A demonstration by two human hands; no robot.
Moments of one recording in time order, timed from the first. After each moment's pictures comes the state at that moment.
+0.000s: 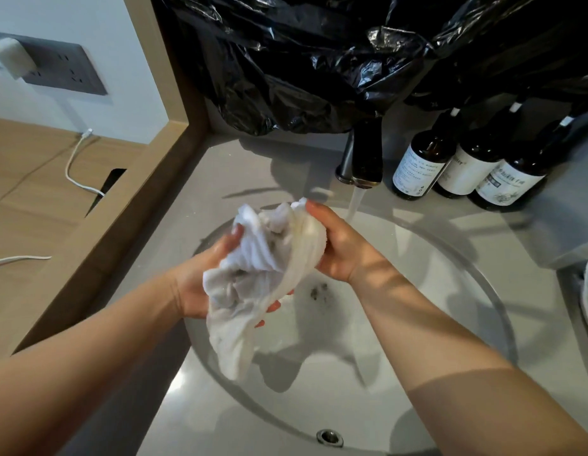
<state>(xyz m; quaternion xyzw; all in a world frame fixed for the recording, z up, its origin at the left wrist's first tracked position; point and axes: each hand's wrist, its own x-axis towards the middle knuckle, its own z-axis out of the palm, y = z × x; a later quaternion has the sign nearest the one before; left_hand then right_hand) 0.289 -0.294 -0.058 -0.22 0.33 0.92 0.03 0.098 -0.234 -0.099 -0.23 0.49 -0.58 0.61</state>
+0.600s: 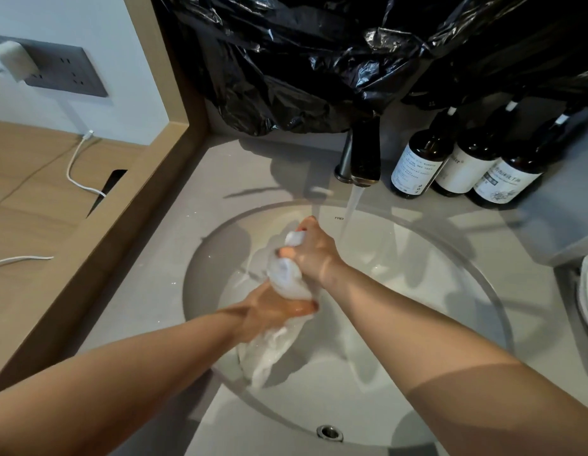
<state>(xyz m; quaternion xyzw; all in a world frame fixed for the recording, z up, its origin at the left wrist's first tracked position) 0.251 -0.256 -0.133 -0.31 0.69 0.65 0.01 0.124 -0.238 -0.109 -0.31 0.80 -0.35 0.39</state>
